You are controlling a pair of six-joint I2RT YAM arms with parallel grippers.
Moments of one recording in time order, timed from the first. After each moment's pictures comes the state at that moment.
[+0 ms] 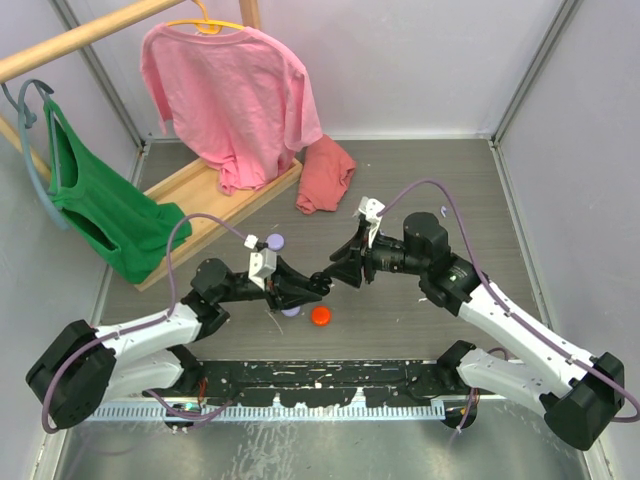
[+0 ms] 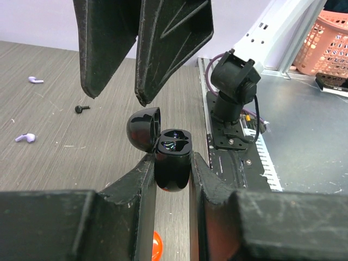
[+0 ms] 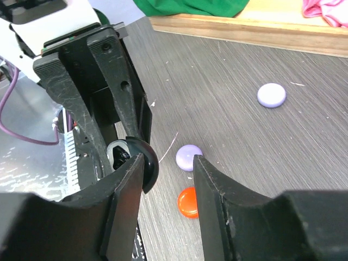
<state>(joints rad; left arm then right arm) -0.74 1.08 0.32 0.95 0.79 -0.24 0.67 0.94 0.78 -0.07 -0.62 0.13</state>
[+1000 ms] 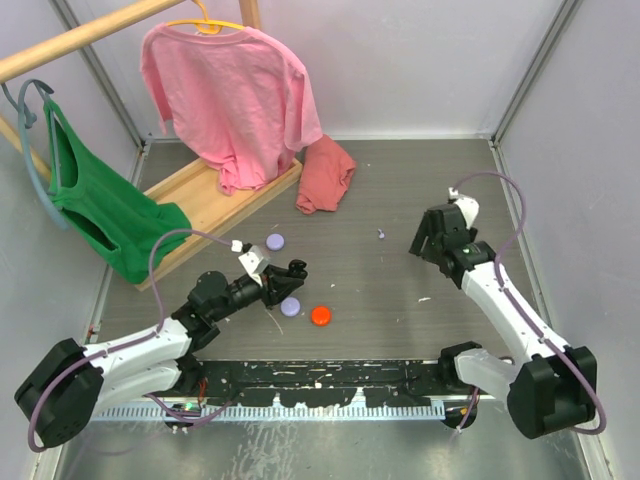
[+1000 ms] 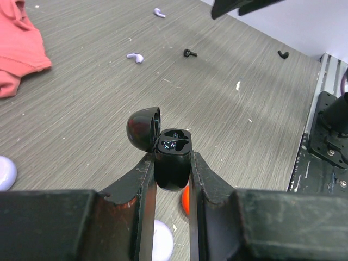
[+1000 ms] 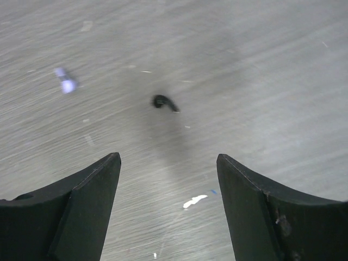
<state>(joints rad) -0.74 0.95 0.20 0.72 0.28 -0.19 0.30 1.07 0.80 -0.55 0.37 0.48</state>
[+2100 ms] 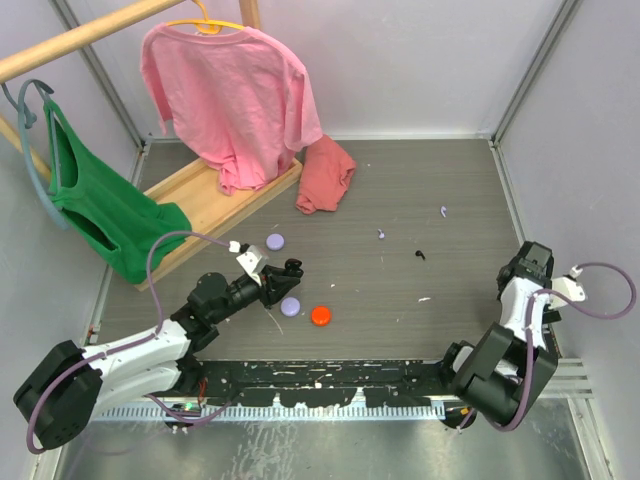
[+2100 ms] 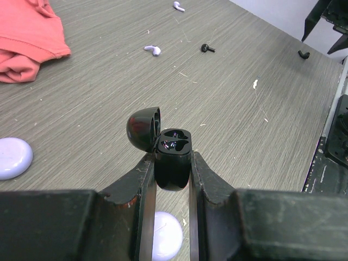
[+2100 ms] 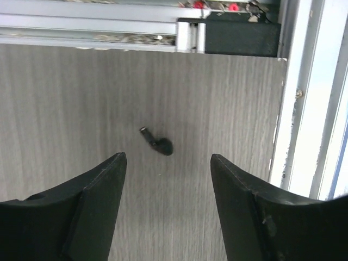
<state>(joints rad) -0.74 0.93 0.18 0.70 0.21 -0.19 -0.59 1.07 0.59 -0.63 0.52 0.80</state>
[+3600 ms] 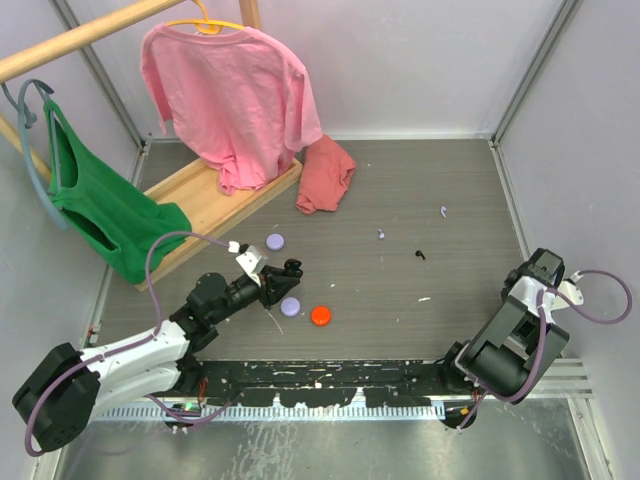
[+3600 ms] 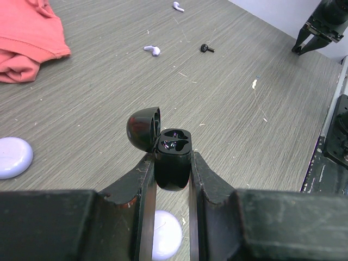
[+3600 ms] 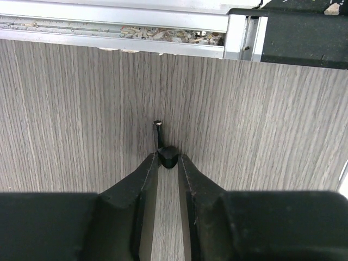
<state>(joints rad) -0.74 0.91 0.18 0.68 0.21 -0.19 -0.73 1.24 0.54 -0.39 0.29 0.72</state>
